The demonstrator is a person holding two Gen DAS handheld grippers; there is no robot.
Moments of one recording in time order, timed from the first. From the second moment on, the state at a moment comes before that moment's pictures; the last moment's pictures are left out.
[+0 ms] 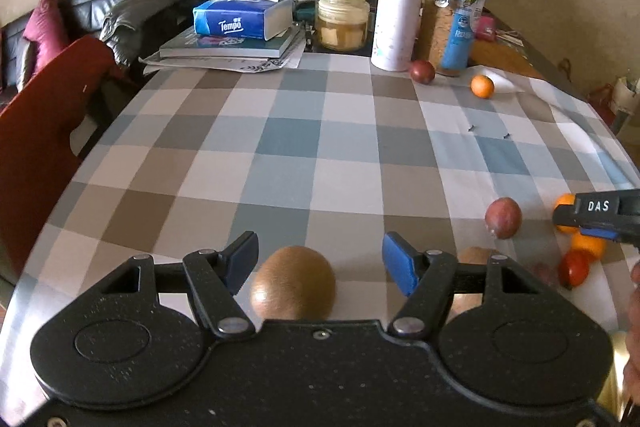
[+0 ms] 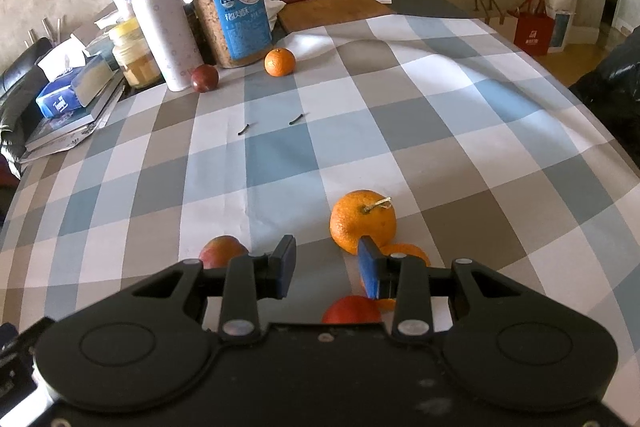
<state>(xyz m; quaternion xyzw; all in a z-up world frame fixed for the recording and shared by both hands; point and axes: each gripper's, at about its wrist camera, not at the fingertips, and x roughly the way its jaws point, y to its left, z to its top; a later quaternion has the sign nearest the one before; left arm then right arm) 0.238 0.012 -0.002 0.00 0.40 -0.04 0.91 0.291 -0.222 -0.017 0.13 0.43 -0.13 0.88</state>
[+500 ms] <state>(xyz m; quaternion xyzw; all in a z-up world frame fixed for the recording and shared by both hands) 0.247 0.022 -0.036 0.01 0.45 -0.05 0.89 0.291 -0.221 -0.019 0.13 0.44 -0.12 0.88</state>
